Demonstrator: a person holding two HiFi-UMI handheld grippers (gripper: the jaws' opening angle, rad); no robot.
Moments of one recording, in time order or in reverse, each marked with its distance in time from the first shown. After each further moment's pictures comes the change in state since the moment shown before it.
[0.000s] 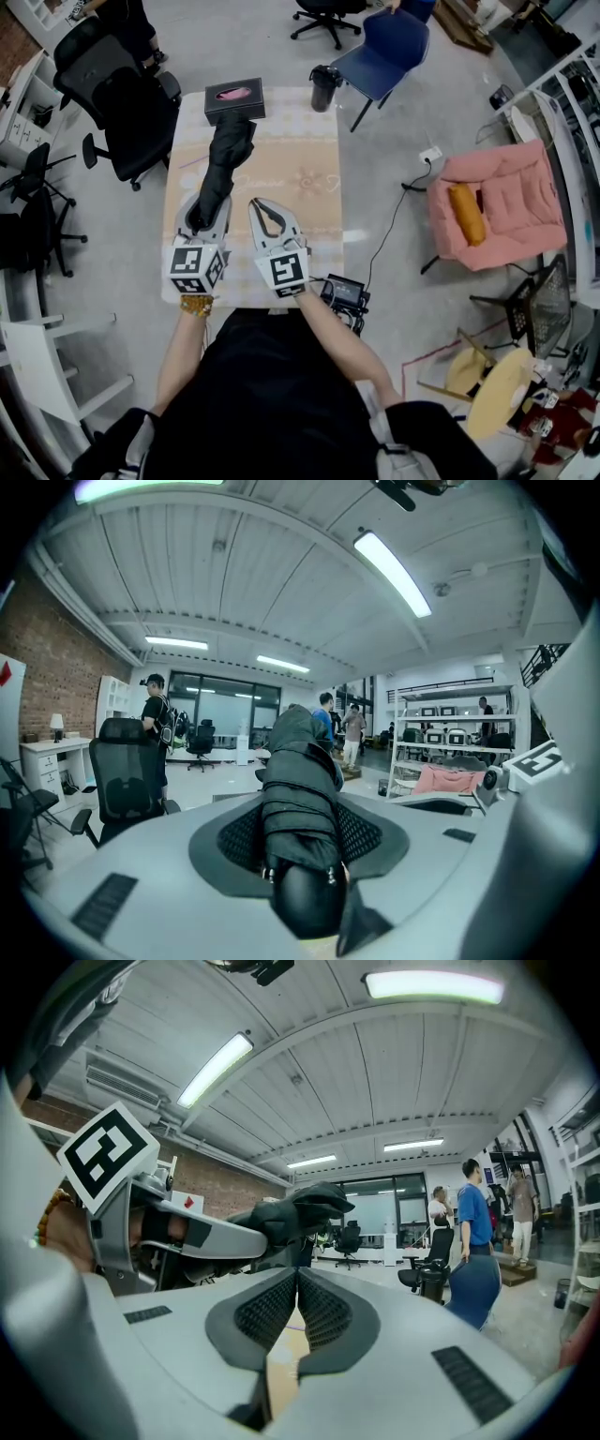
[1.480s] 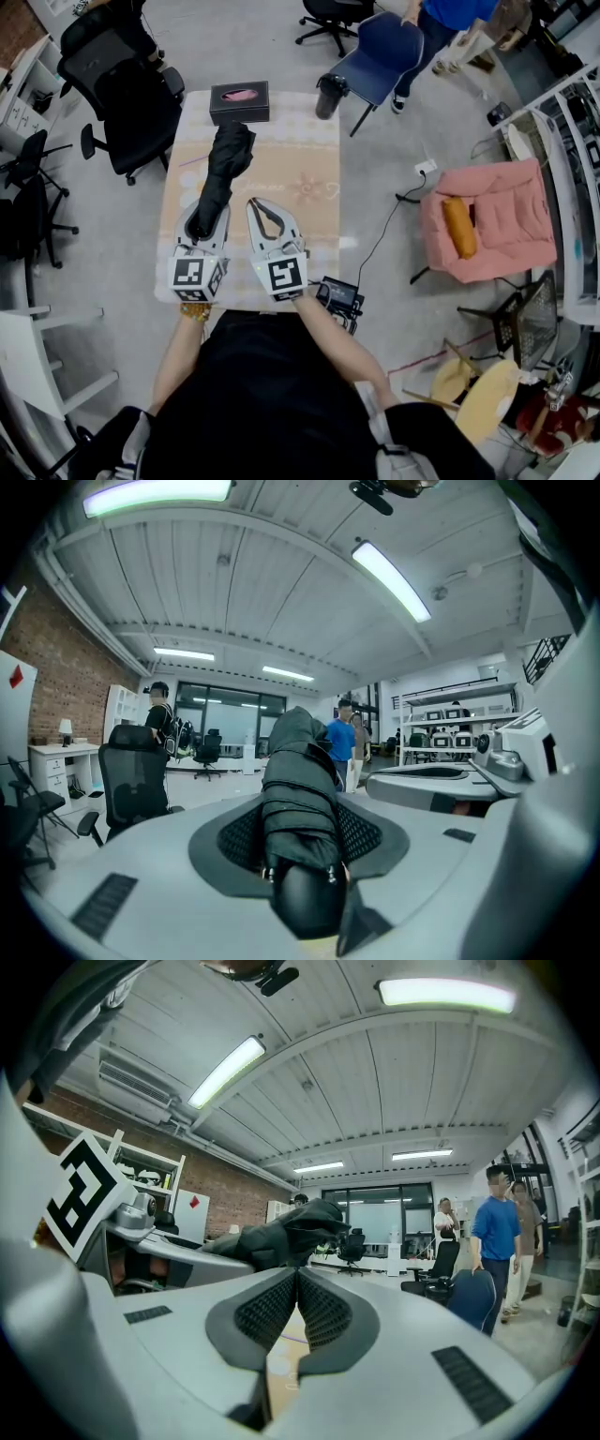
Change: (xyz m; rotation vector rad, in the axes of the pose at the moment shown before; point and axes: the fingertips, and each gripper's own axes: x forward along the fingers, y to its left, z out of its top) left arm -0.017 0.014 -0.010 0.005 -0.065 0.040; right arm 0.010 0.010 0.024 -0.085 -0.038 0.014
